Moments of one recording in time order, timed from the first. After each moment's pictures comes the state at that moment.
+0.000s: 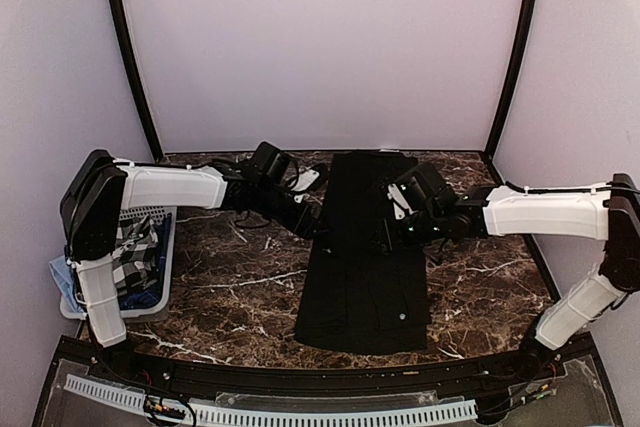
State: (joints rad) left arm -0.73 1.91 1.36 -0.25 0.36 -0.09; right arm 0.81 1.51 0.97 -0.35 0.04 0.44
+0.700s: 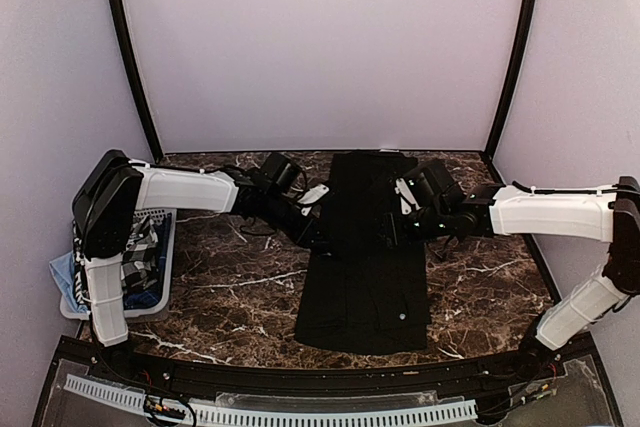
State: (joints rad) left arm -0.74 1.99 1.39 -0.30 0.50 0.00; right arm 0.77 1.47 0.94 -0.32 0.05 0.44
